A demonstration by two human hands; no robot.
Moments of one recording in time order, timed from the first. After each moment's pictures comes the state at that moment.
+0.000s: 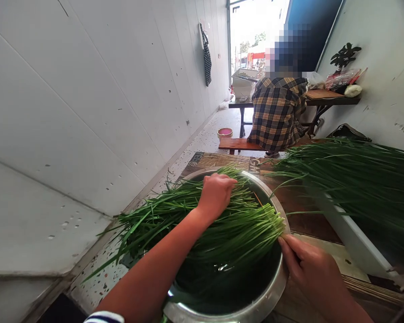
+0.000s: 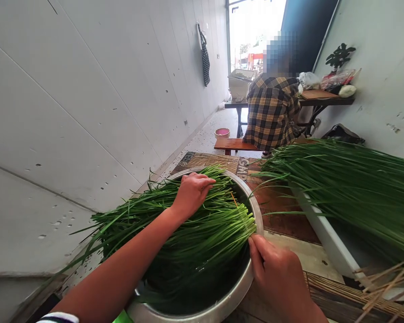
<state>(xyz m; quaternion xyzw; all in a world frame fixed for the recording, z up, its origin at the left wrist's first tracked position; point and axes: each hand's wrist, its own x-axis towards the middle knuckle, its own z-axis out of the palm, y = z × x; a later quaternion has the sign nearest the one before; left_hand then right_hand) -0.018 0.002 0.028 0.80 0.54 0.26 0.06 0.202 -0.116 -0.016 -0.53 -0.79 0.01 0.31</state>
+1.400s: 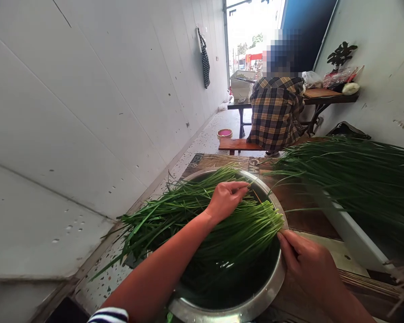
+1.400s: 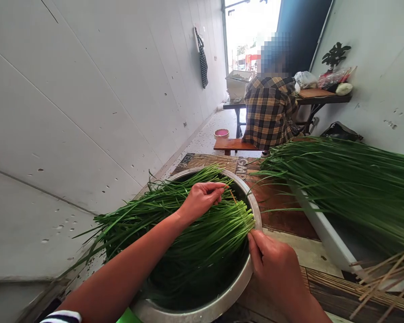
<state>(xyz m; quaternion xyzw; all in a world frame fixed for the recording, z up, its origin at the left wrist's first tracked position) 0.007 -0.007 0.021 0.63 0.50 0.40 0.44 0.200 -0.115 -0.020 -0.54 -0.78 0.03 0.32</state>
